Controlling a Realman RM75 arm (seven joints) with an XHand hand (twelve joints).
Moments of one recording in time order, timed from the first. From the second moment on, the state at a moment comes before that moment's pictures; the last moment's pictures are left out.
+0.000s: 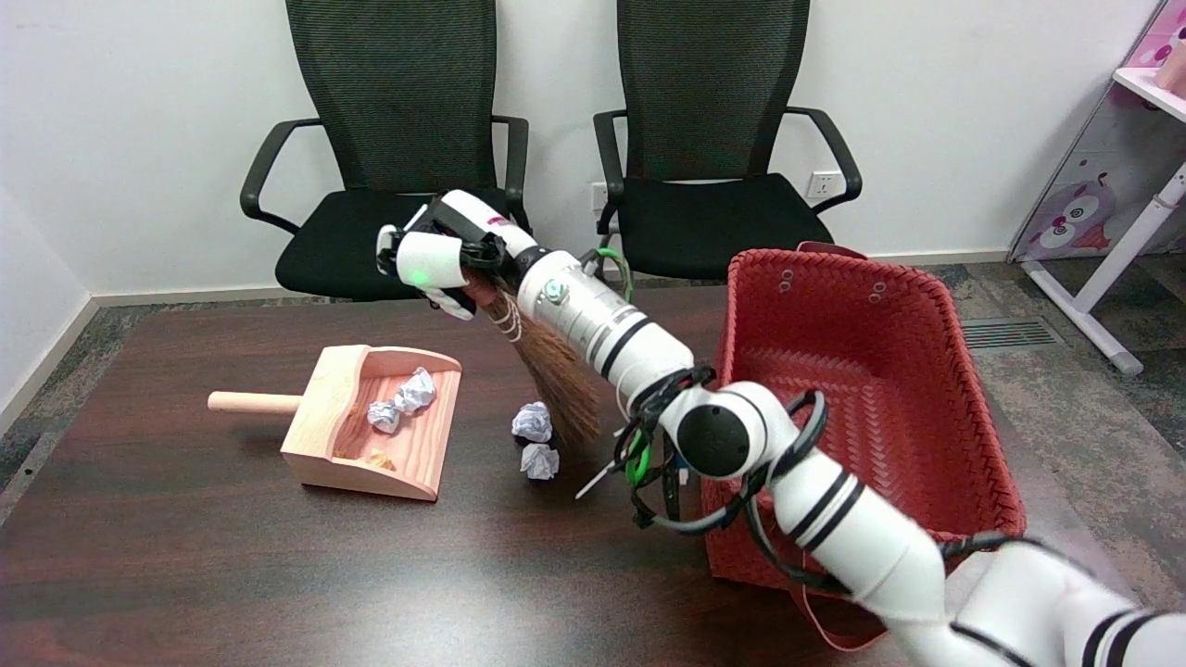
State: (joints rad) arm 0.42 -1.45 1.10 -1.40 0.86 0.02 -2.56
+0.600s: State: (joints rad) arm 0.13 -1.71 1.37 -1.61 0.47 0.08 -2.56
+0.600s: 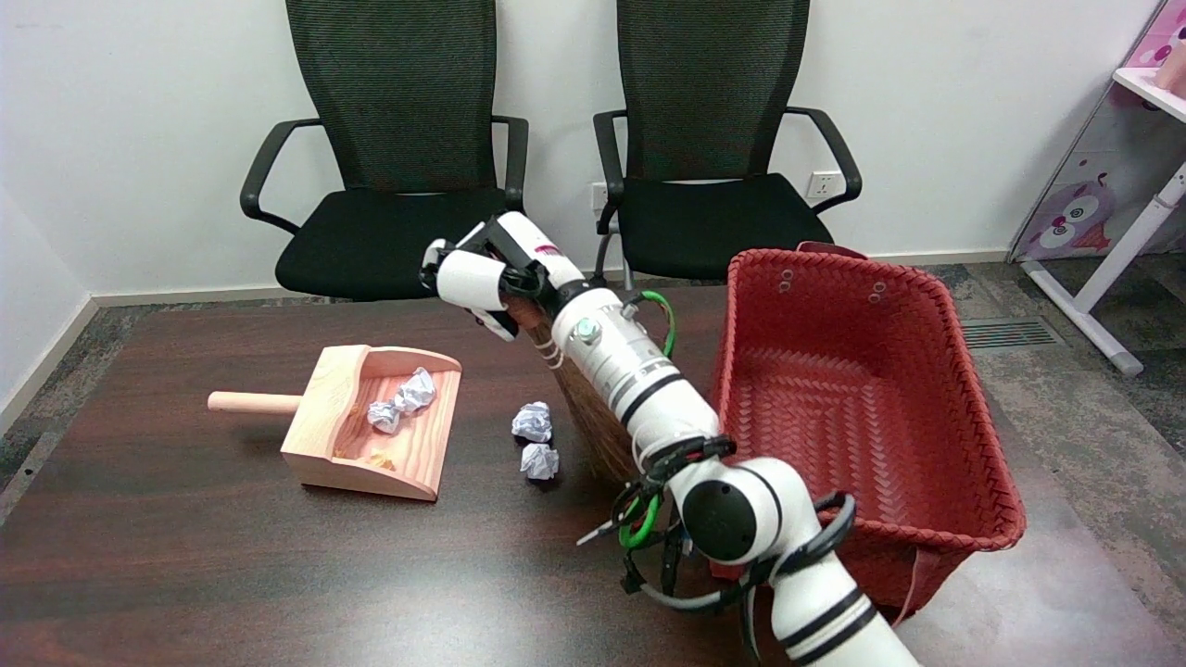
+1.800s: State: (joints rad) arm 0.18 -1.76 1.11 -1.32 0.64 -0.46 -2.56
